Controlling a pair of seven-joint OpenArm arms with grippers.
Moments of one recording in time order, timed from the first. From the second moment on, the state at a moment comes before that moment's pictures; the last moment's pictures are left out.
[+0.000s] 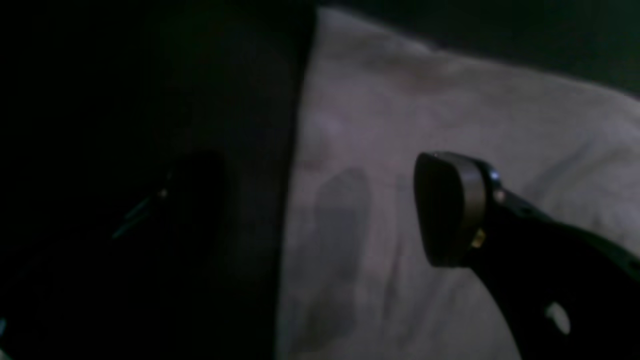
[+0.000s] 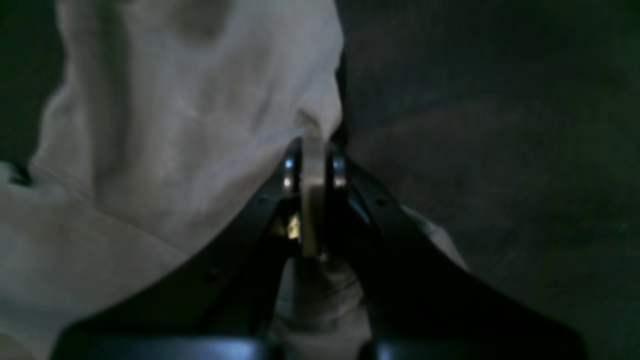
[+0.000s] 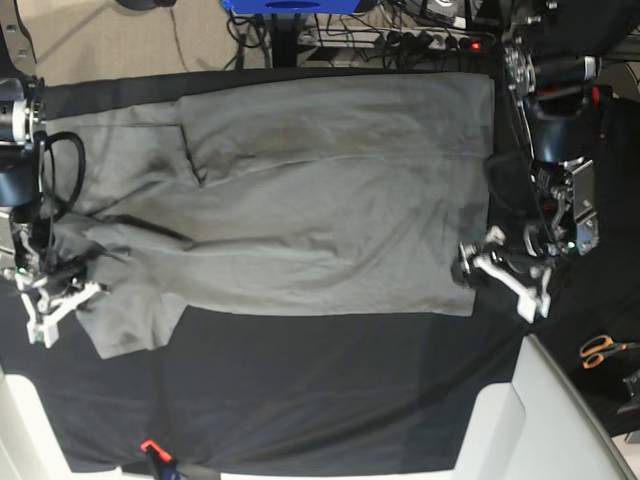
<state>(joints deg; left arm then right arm) -16.9 -17.3 -16.2 46.0 -19.1 -21.6 38.4 27.3 20.4 0.2 27.3 16.4 17.2 -14.2</state>
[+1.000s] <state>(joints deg) -12.8 -15.2 -13.4 45.6 -22.6 -22.7 33.6 25.4 20.3 0.2 29.1 16.5 17.2 -15.8</state>
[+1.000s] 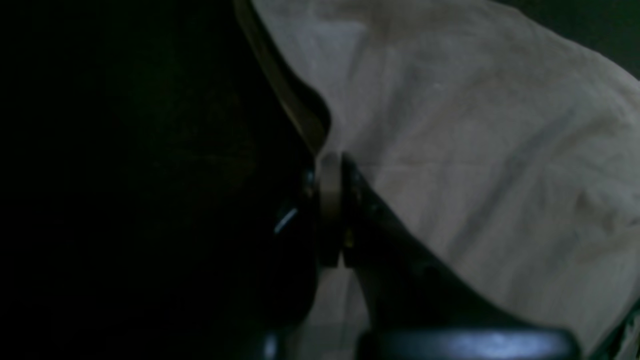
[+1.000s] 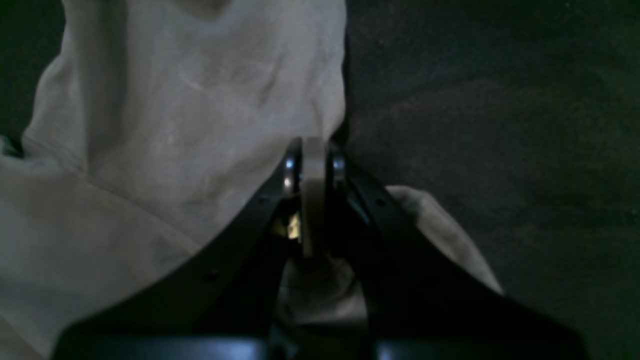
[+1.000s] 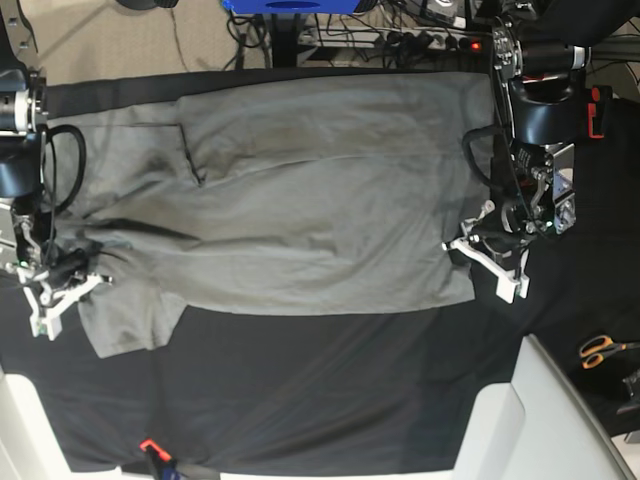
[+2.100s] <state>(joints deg) -4.1 -16.0 -24.7 69.4 -18.5 -17.5 48.0 25.0 19.9 0.2 29.1 16.4 17.2 -16.1</state>
